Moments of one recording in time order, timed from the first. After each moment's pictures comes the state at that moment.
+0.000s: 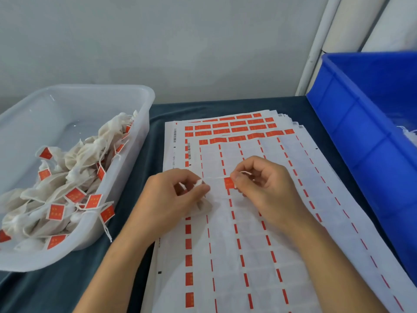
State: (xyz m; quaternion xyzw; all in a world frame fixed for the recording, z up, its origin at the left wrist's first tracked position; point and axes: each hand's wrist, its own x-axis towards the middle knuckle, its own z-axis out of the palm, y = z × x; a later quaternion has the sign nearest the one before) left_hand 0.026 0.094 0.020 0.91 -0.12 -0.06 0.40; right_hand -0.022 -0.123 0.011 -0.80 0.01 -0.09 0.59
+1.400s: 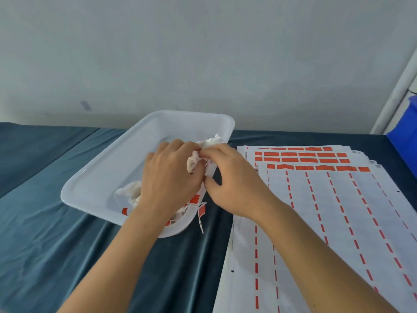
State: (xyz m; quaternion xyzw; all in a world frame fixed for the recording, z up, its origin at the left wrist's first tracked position) left_hand 0.030 0.195 0.100 0.94 -0.08 0.30 0.12; right_hand 0.043 0.035 0.076 -0.87 -0.26 -0.13 0.39
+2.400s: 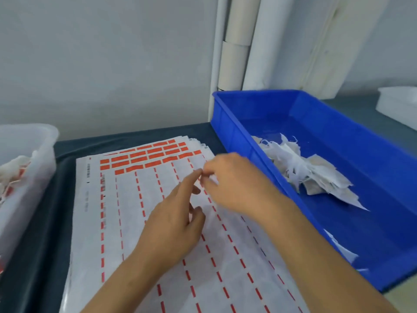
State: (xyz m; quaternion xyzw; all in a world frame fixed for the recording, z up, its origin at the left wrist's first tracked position) left_hand -0.032 -0.040 0.026 0.86 -0.35 -0.01 0.38; right_hand -0.073 -0.192 0.116 -0.98 0.09 -0.05 0.15
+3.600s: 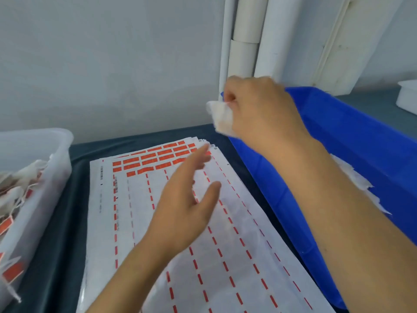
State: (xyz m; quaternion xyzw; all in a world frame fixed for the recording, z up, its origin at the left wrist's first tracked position) left_hand -0.018 -0.046 0.056 0.80 -0.36 0.04 0.49; right_hand -0.031 -0.229 0.184 -0.94 0.07 -0.33 0.01
